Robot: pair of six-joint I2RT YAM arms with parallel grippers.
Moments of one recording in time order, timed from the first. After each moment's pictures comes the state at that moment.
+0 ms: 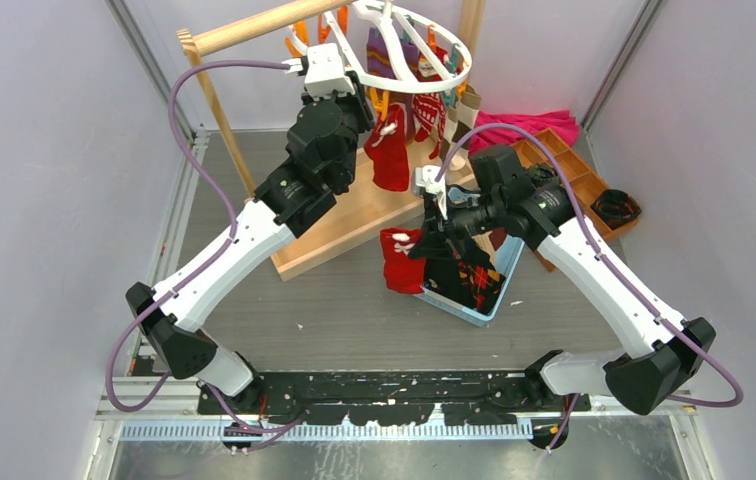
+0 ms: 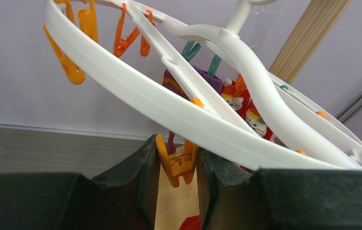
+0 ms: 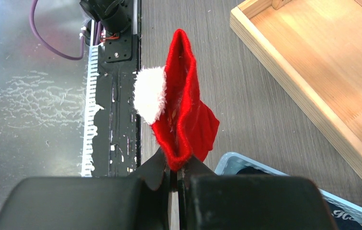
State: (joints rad) left arm -0.80 1.52 1.72 -0.01 -0.76 -0.13; right arm 0.56 1.29 1.39 -0.84 -0.90 -0.45
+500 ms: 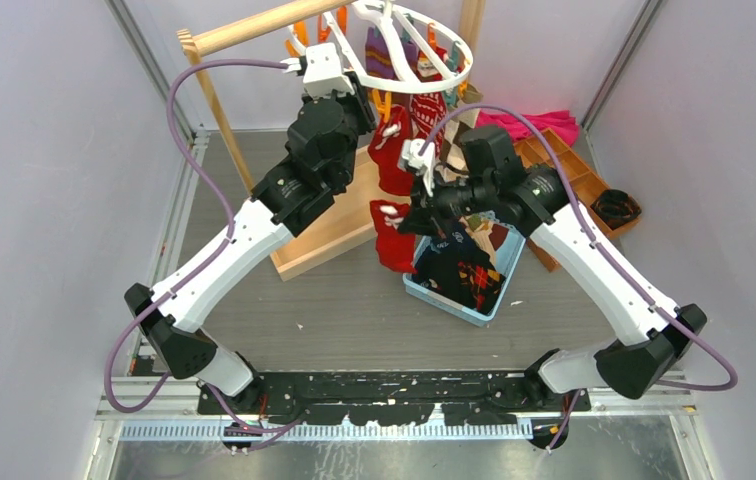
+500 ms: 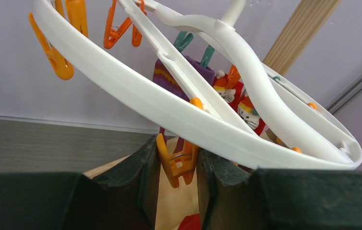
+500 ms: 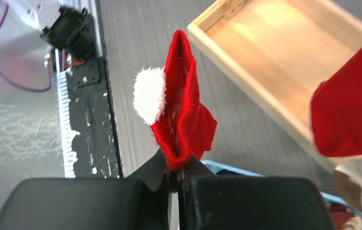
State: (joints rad) left arm -0.80 1.52 1.74 -0.07 -0.73 -0.20; right arm 0.60 1.35 1.52 -0.82 -0.72 -0.33
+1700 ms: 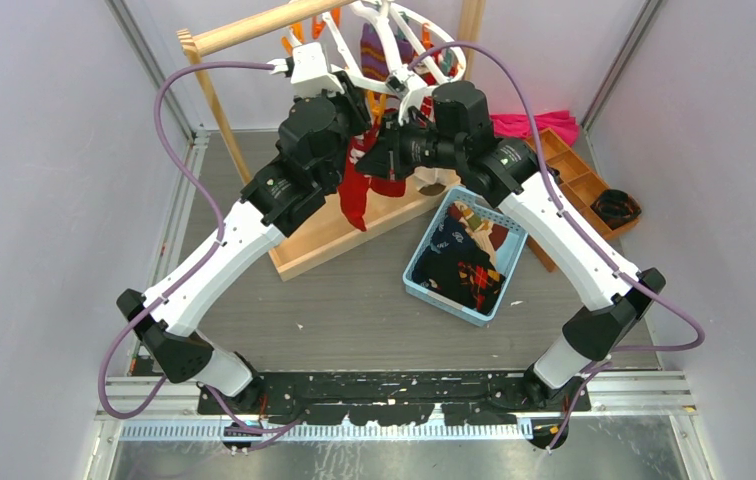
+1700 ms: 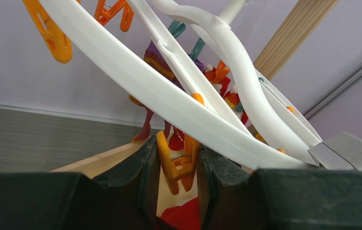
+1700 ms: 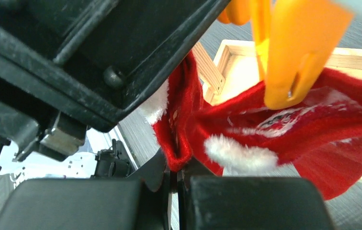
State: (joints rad) left arm -0.79 1.49 1.75 -0.15 -0.69 -0.31; right arm 0.68 1.61 1.88 -0.59 -0.43 0.35
